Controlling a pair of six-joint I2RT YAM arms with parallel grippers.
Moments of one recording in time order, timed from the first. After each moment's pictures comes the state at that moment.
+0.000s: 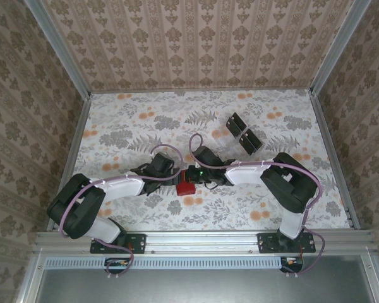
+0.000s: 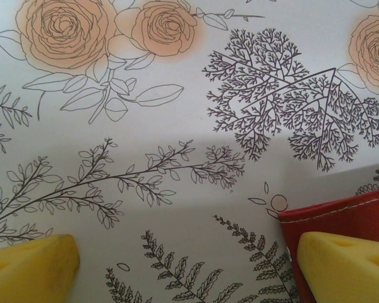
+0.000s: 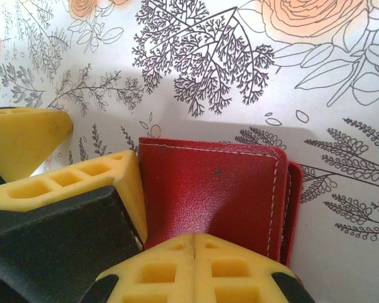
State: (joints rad) left arm -0.72 1.45 0.57 -0.12 -0.21 -0.58; right arm 0.81 1.82 0.92 0.04 -0.20 0.81
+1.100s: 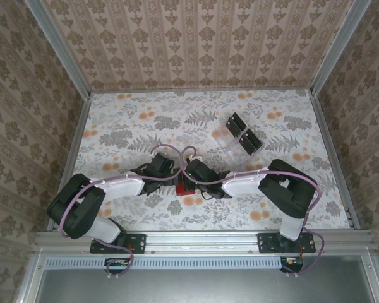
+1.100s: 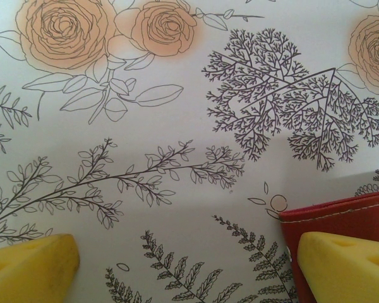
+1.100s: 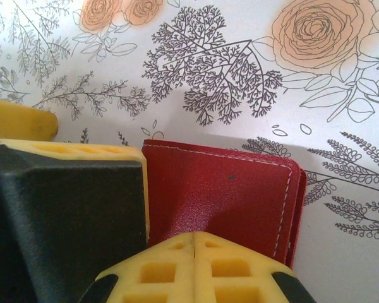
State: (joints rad) left arm -0.72 1.46 0.57 -0.12 -0.21 -0.58; right arm 0.95 1.82 0.83 0.17 0.13 0.73
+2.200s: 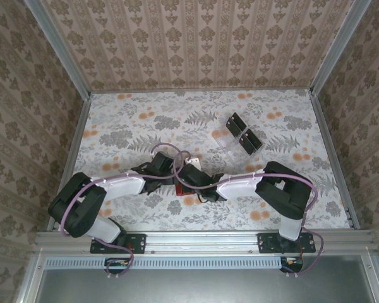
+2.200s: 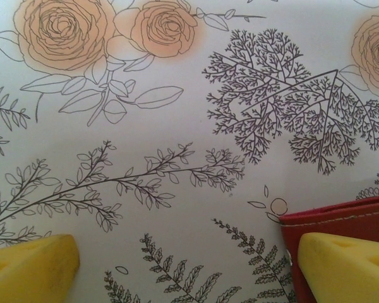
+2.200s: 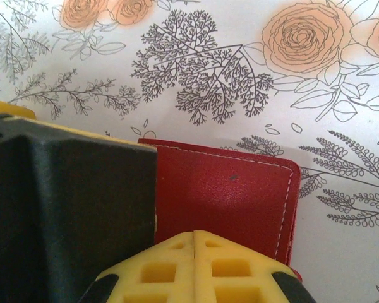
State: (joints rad) left arm -0.71 1.47 0.59 -0.14 -0.20 -0.58; right arm 1.02 1.83 0.92 0.03 0.28 0.73
